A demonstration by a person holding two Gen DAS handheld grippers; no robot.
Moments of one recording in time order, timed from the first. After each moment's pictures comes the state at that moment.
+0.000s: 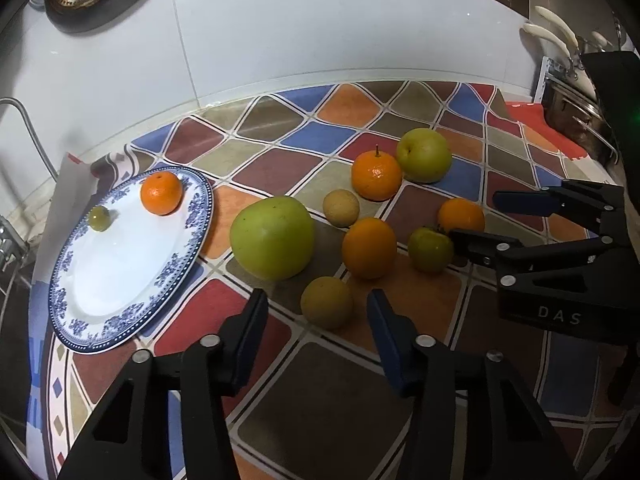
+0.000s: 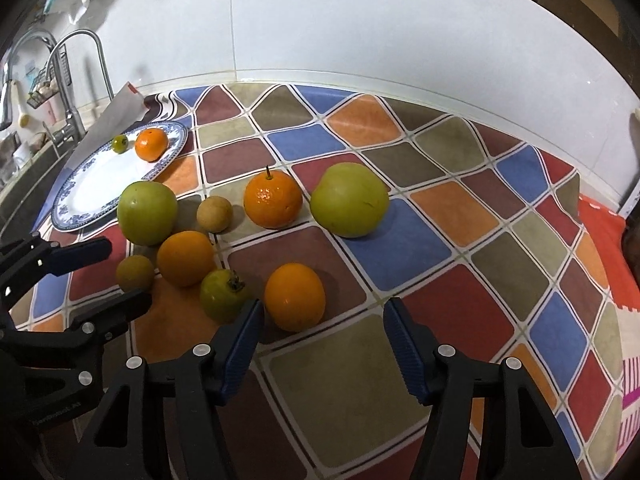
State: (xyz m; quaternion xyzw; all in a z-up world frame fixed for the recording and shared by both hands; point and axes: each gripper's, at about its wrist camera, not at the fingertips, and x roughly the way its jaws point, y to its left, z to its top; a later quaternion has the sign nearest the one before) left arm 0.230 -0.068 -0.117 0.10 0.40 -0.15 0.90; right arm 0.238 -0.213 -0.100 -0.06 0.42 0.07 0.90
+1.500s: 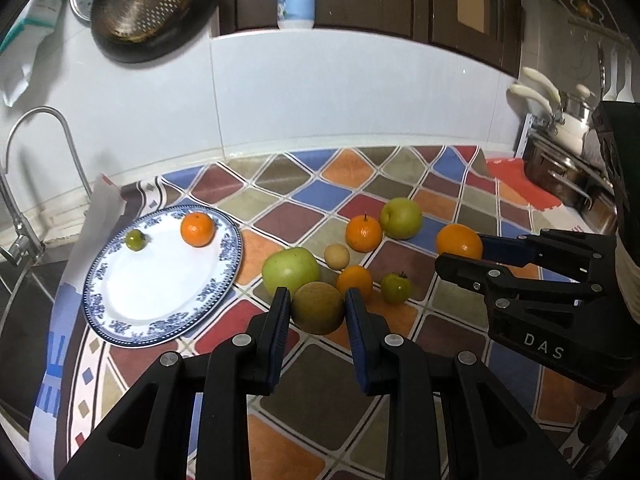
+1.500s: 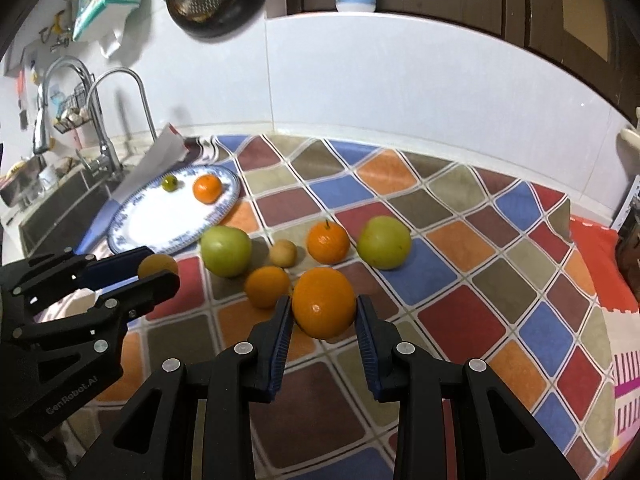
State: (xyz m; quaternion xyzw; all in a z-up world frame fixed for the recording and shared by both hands) left arm 0.184 -0.041 -0.055 0.05 0.33 -0.15 0.93; right arm 0.190 -0.189 -0.046 -0.04 0.36 0.10 0.93
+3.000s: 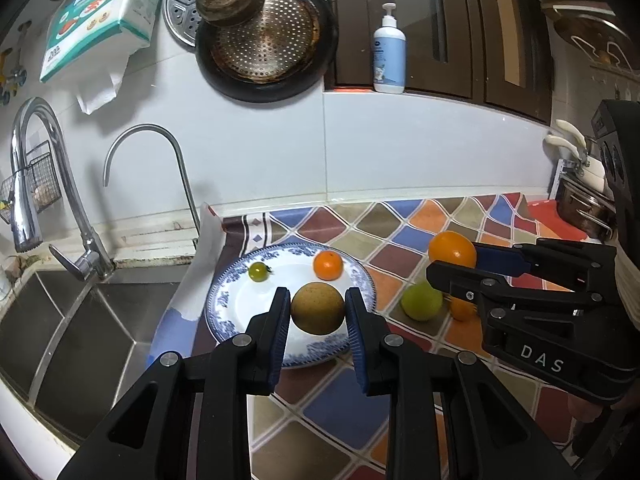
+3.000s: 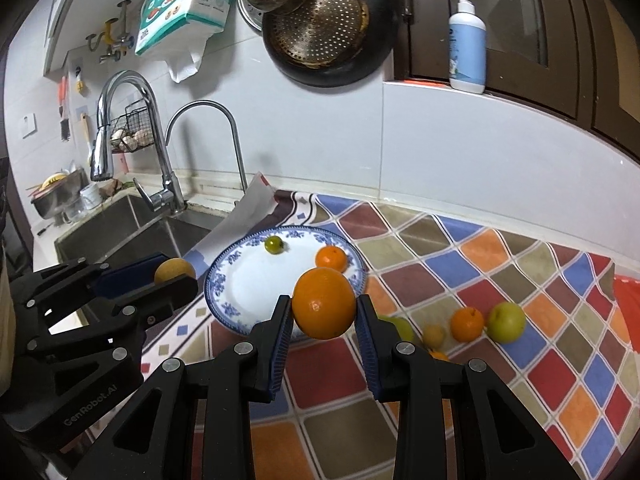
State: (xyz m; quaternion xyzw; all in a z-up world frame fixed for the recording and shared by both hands) left arm 0.170 0.093 -0.011 0.05 0.27 -0.10 0.96; right arm 0.184 -0.051 0.000 -0.04 0.29 0.16 0.94
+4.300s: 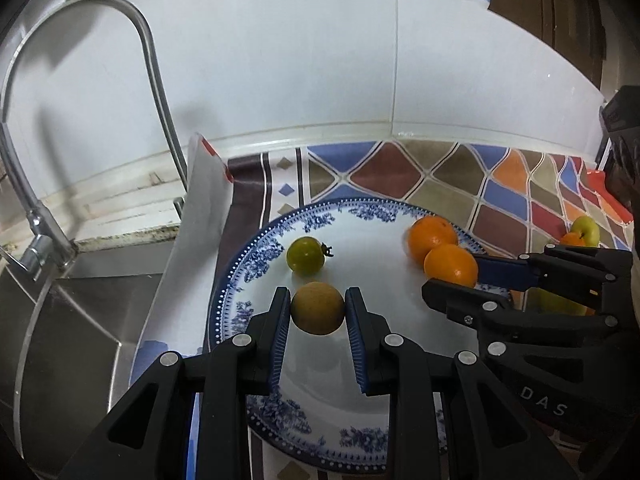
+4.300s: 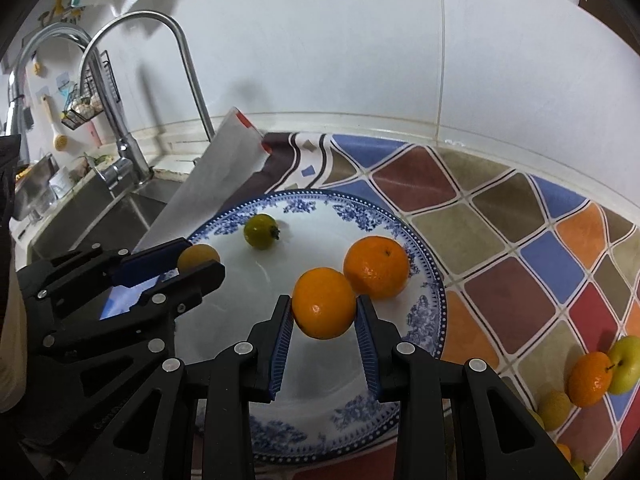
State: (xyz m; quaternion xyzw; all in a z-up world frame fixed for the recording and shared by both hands) left arm 0.329 0.138 -0.098 0.06 0.37 -0.10 0.92; right arm 0.333 0.018 -0.085 -0.02 0.40 0.16 0.90
